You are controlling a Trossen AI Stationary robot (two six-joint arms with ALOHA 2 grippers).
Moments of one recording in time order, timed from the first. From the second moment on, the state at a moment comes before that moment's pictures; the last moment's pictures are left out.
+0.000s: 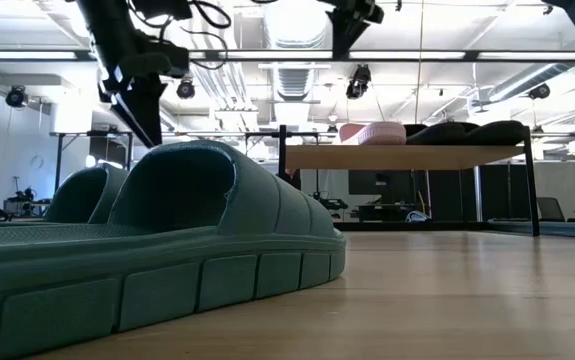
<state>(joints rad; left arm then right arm) 0.09 1.23 0.98 -0.93 -0.29 -0.47 -0.22 1.94 2.36 -1.53 0.48 0.14</state>
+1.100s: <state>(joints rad) -0.05 1.65 1.16 -1.07 -0.38 -0.70 -0.16 1.86 2.35 -1.57 0.47 0.14</state>
